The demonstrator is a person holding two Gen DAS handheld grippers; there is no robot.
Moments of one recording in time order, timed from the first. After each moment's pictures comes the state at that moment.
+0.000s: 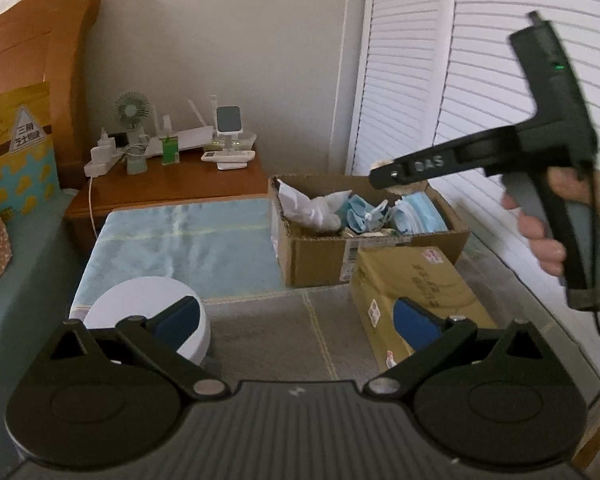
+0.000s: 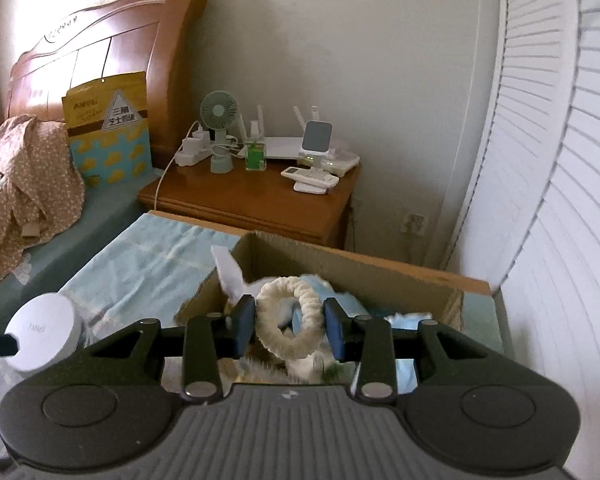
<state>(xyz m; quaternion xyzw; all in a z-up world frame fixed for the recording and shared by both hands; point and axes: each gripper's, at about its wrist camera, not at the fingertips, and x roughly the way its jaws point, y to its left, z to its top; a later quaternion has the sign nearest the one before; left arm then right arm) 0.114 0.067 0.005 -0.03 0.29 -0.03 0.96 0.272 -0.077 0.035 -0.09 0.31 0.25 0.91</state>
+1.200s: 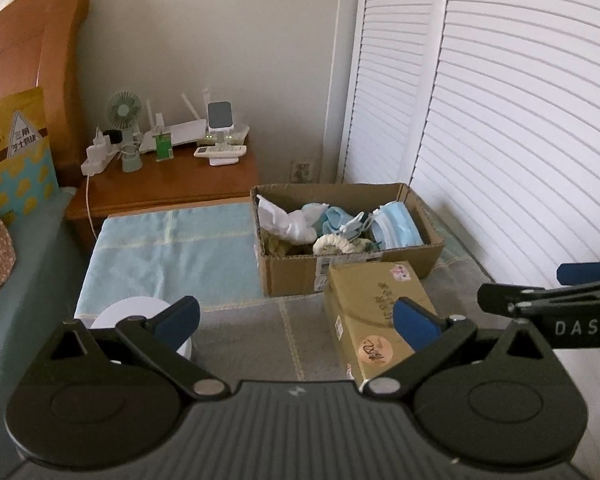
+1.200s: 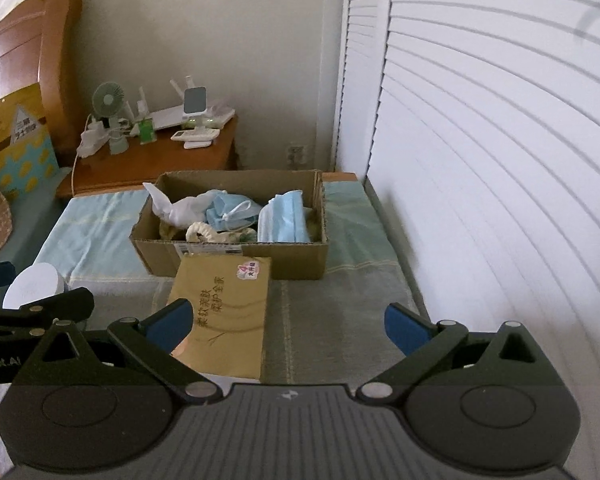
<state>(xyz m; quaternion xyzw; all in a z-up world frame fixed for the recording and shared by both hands) 0.119 0.040 0.053 -0.02 0.33 -0.03 0.94 0.144 -0.140 0.059 -0.02 0.38 0.05 0.92</state>
